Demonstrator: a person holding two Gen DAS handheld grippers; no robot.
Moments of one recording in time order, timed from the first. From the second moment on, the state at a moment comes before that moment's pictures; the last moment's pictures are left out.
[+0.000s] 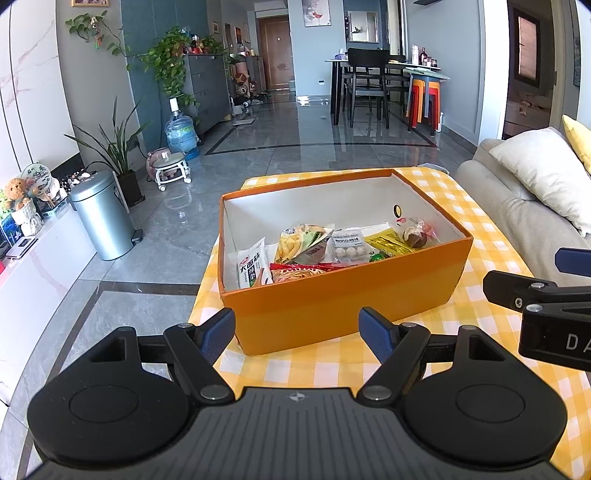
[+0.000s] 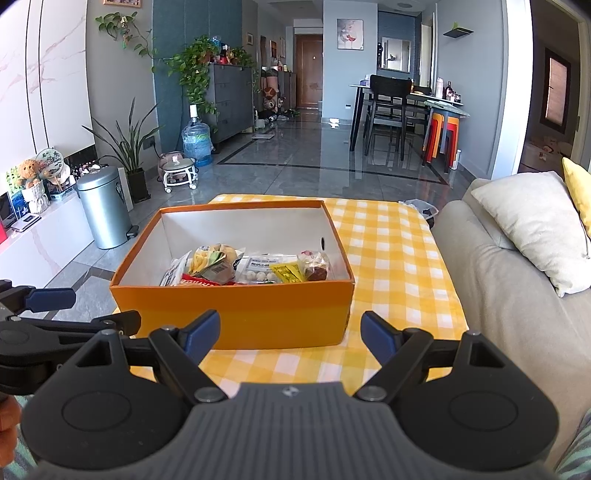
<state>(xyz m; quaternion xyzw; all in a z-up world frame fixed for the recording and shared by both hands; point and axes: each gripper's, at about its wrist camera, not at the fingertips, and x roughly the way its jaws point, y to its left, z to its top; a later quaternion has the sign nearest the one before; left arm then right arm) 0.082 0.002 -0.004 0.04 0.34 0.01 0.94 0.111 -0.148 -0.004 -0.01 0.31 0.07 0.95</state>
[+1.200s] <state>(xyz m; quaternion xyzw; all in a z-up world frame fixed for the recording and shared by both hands) 0.081 0.002 -0.003 0.05 0.34 0.01 0.94 0.110 -0.150 -0.006 -0.01 0.31 0.07 0.95</state>
